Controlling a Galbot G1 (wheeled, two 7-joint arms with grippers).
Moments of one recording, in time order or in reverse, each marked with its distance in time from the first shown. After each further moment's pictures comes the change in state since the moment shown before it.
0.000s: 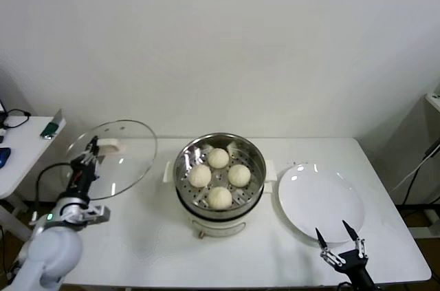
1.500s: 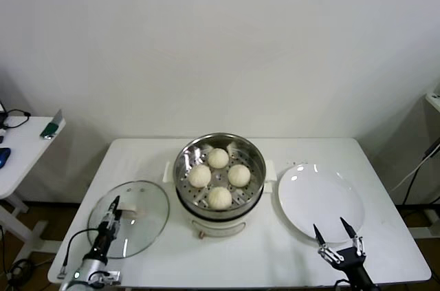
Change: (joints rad) left arm 0.032 -0.252 -0.031 0.642 0.370 -0.432 -0.463; right arm -0.001 0.018 -0.002 0.029 0.041 -0.011 -0.019
